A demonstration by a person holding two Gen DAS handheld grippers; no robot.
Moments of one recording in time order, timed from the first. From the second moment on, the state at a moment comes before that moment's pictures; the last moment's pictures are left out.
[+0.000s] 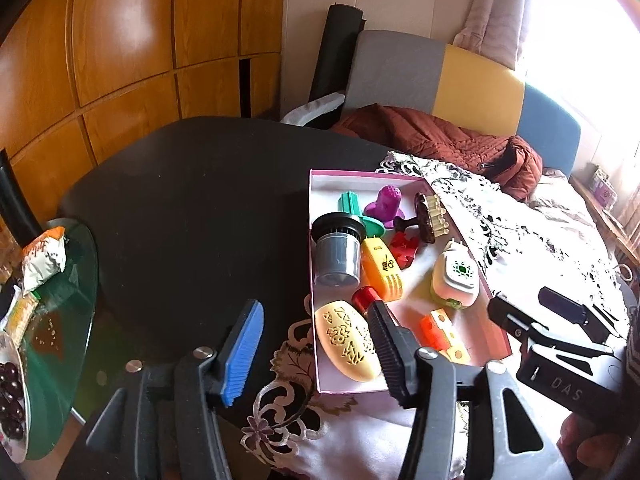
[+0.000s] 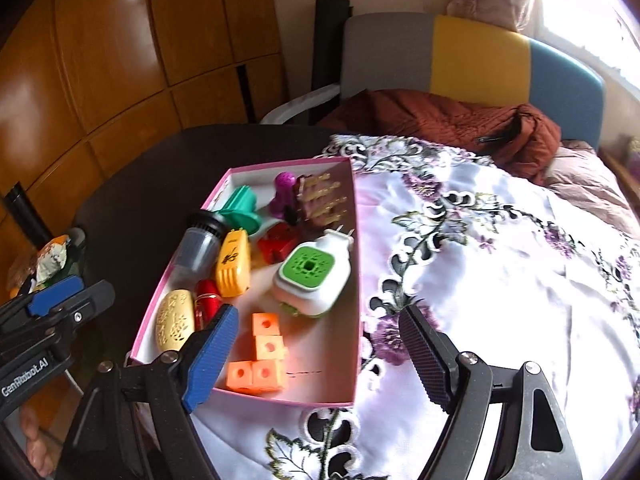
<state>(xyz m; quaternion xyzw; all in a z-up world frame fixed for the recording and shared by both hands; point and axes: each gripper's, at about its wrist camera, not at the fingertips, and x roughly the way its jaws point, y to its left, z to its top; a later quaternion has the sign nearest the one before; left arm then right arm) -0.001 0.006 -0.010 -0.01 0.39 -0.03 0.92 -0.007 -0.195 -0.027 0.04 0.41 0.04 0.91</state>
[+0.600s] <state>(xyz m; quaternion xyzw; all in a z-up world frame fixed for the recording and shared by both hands) -0.021 -0.005 0.016 0.01 0.34 -0.02 0.94 -0.021 -0.202 -0.015 0.06 0.39 0.02 0.92</state>
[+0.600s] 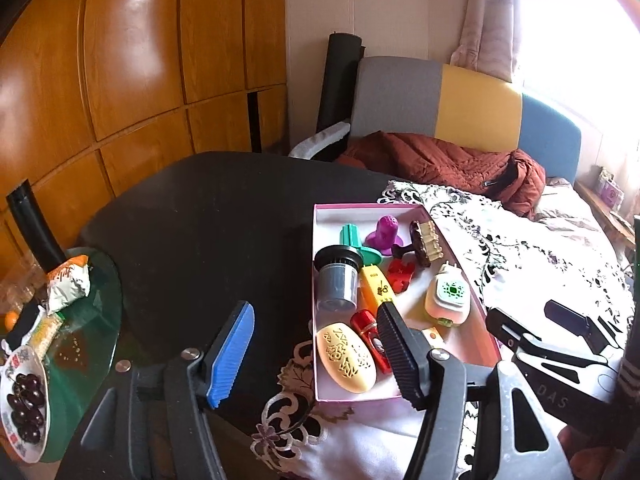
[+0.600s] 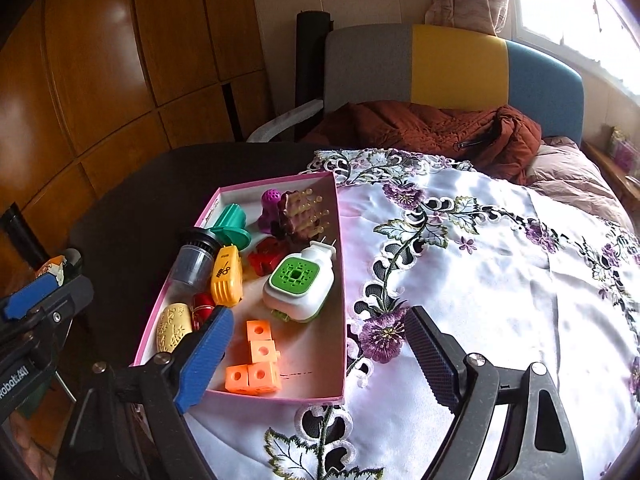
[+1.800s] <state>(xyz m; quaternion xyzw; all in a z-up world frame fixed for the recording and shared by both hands) -0.011 0.011 0.009 -0.02 0.37 -0.03 0.93 -0.017 -0.181 -0.014 0.02 0.38 0.02 0.92</state>
